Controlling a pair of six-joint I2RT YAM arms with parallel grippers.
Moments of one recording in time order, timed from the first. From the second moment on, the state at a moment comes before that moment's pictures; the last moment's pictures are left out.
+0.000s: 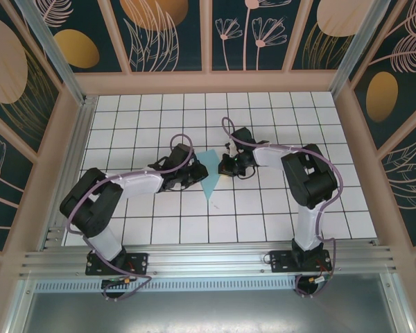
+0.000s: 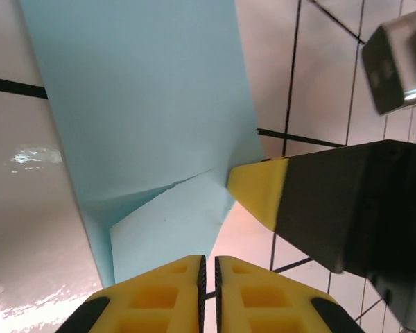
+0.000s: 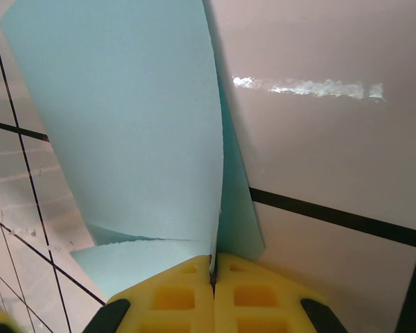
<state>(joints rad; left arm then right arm) -0.67 1.71 0.86 0.04 0.23 -1.03 0.50 1.94 1.14 -0.34 -0.49 0.57</state>
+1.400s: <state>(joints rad) -0.65 1.70 0.75 0.09 0.18 -1.04 0.58 1.94 1.20 -0.26 -0.60 0.78</state>
